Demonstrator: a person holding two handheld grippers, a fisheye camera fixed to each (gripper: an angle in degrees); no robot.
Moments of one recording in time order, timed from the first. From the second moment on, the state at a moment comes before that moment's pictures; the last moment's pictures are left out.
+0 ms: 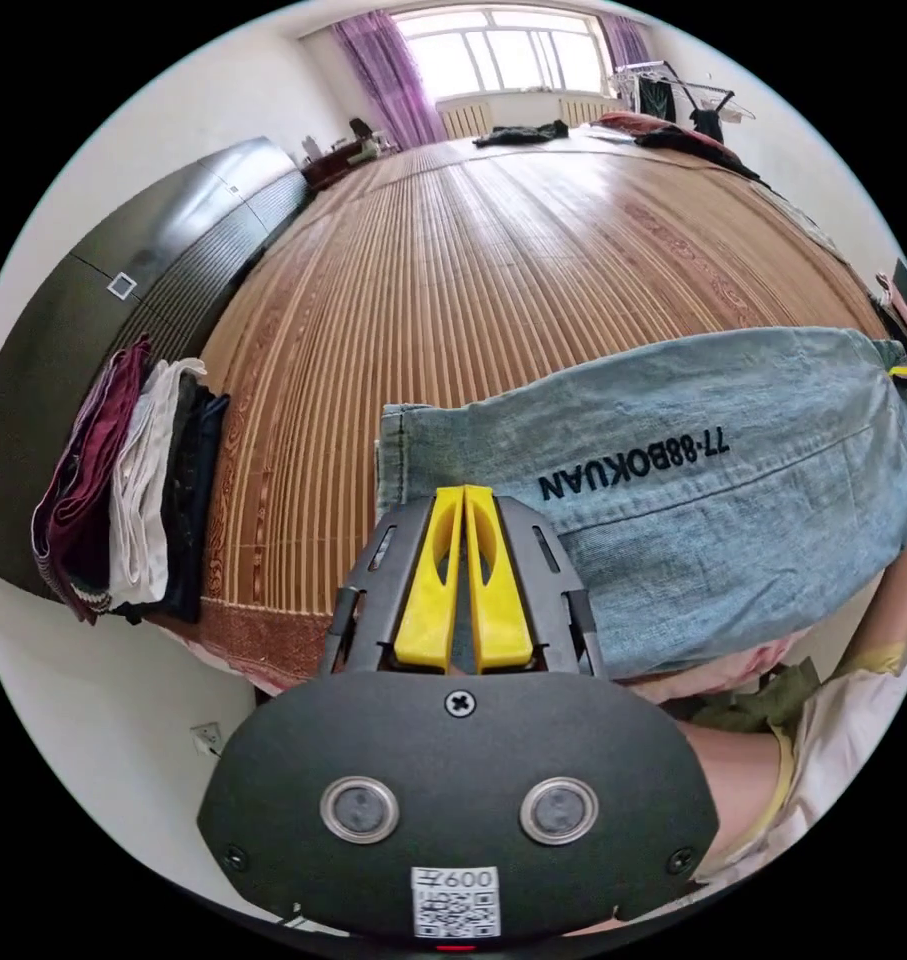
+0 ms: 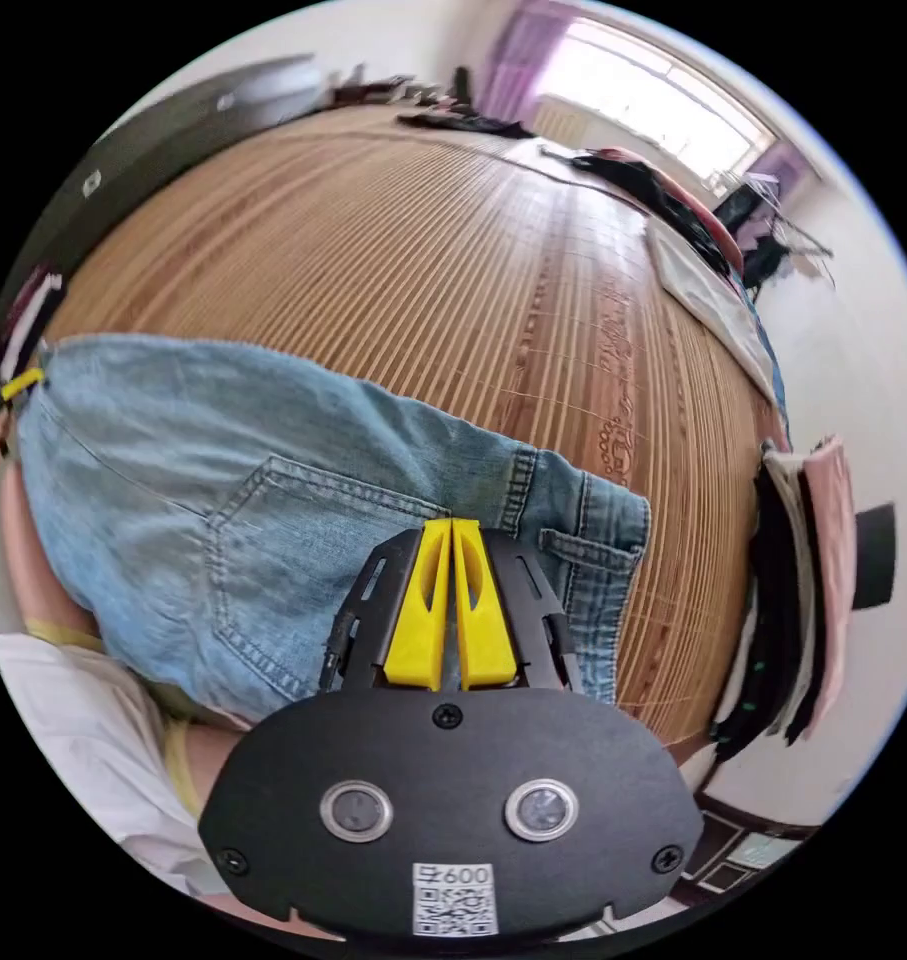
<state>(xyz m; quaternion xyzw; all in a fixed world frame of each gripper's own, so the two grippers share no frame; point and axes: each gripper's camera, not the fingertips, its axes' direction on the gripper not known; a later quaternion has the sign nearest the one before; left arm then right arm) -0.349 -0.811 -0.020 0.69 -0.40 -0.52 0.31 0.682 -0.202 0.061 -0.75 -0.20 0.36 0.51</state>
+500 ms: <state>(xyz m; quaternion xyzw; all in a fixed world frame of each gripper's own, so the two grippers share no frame) -0.413 -0.721 -0.021 0.72 -0.38 -0.52 0.27 0.684 -0.080 -0.002 -0.70 -0.07 0.35 0.62</state>
